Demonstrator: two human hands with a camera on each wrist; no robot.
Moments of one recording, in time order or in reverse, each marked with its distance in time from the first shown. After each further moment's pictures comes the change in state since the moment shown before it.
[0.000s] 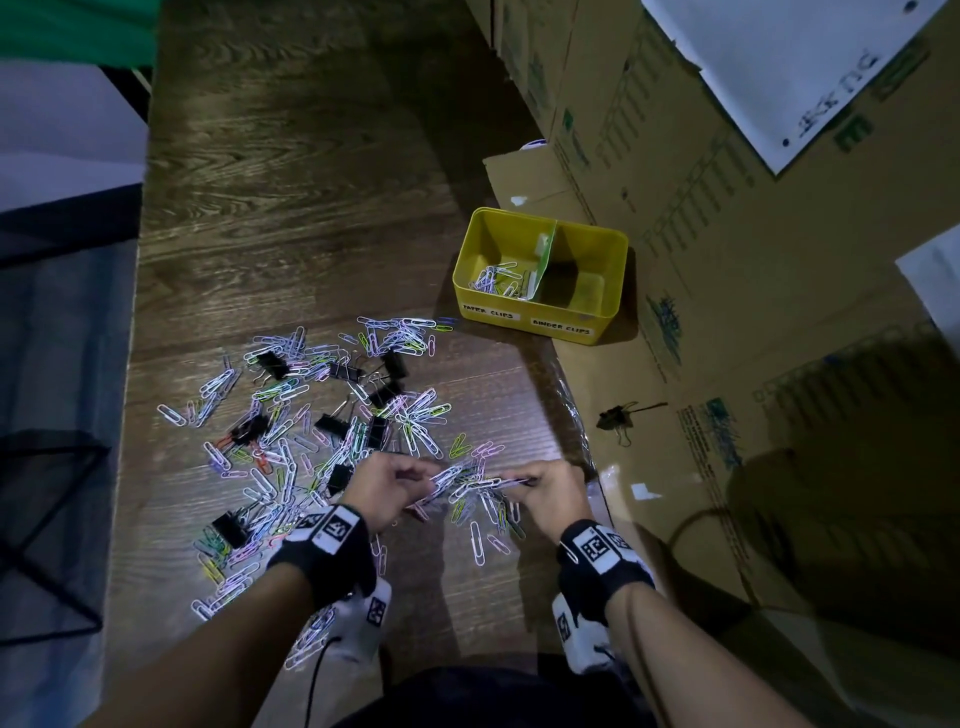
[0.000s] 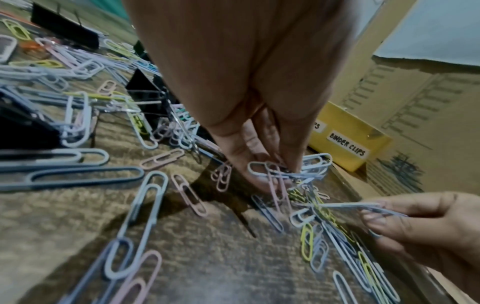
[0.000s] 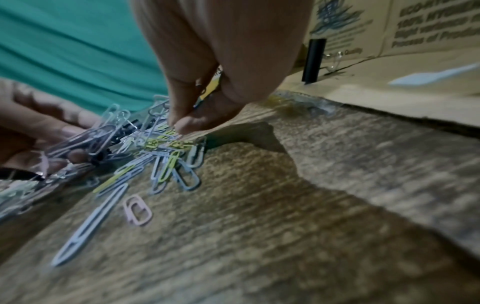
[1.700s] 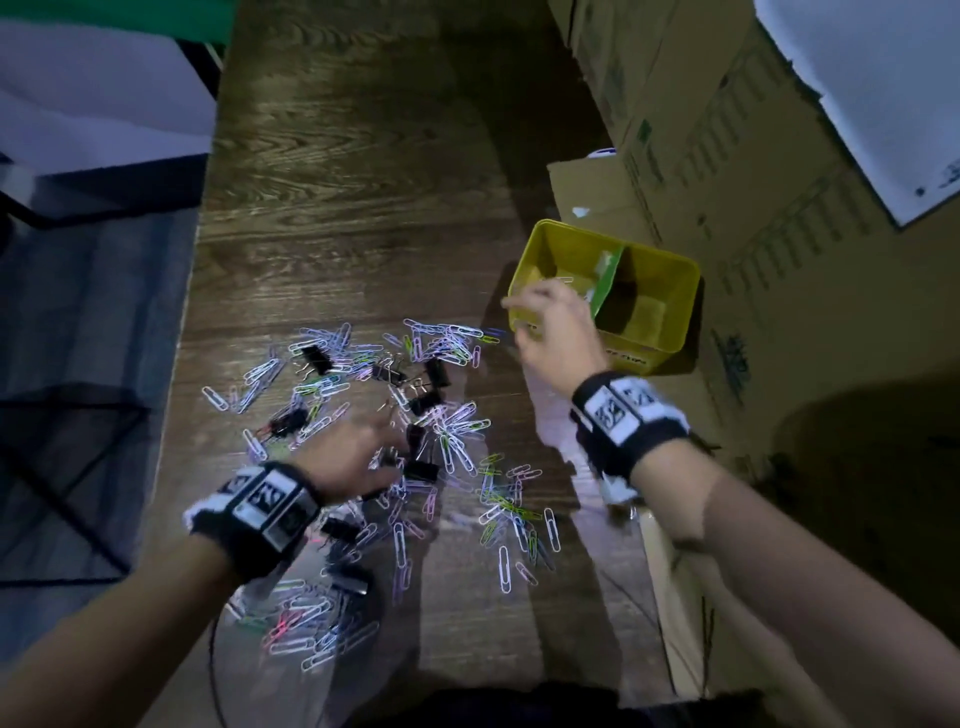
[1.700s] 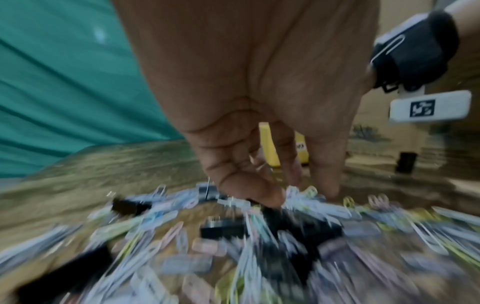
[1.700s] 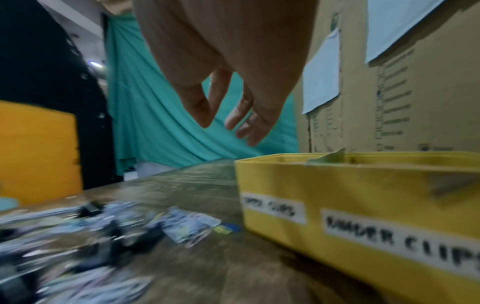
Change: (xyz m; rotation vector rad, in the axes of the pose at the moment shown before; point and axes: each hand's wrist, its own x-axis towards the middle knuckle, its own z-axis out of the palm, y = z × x) left_hand 0.001 0.020 -0.100 0.886 -0.061 0.327; right_hand 0.086 -0.181 -0.036 -0.485 0.095 -0.624
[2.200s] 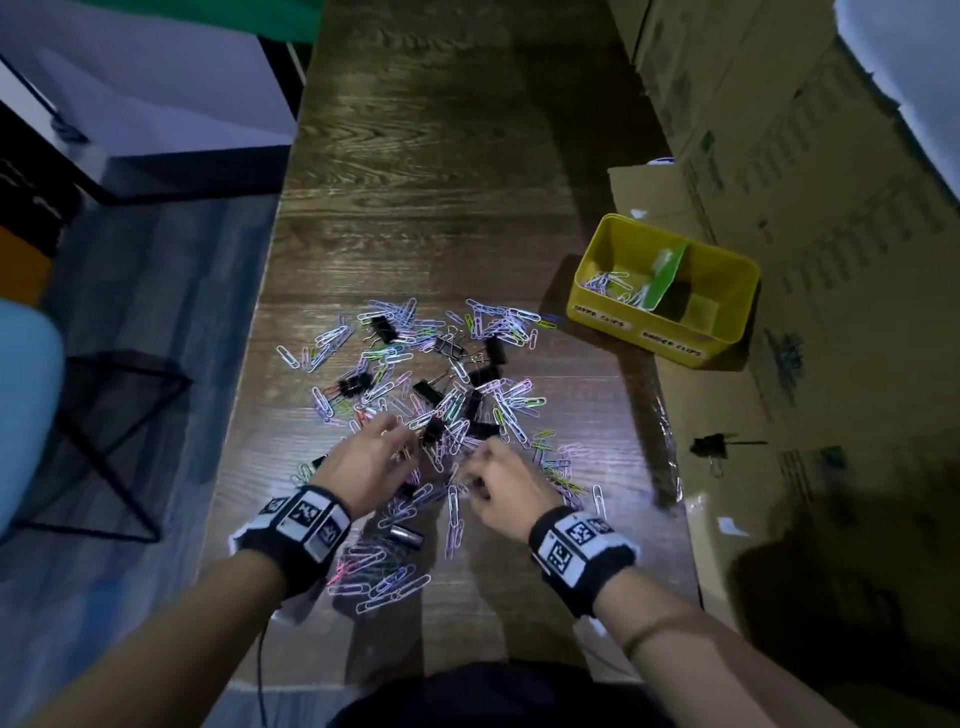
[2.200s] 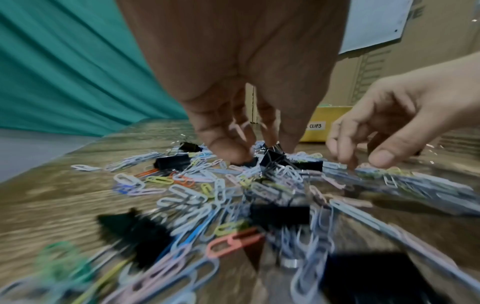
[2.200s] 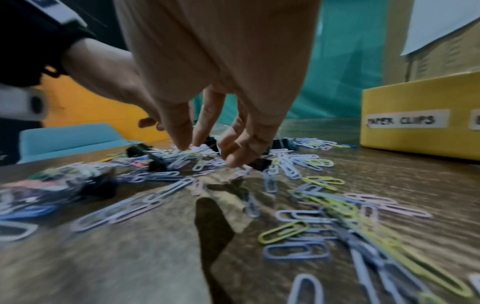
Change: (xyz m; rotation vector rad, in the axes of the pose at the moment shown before) left_hand -0.069 -0.022 0.053 -0.117 0.236 -0.159; right_hand -0.138 -0.059 0.121 -0.051 -0.616 -0.041
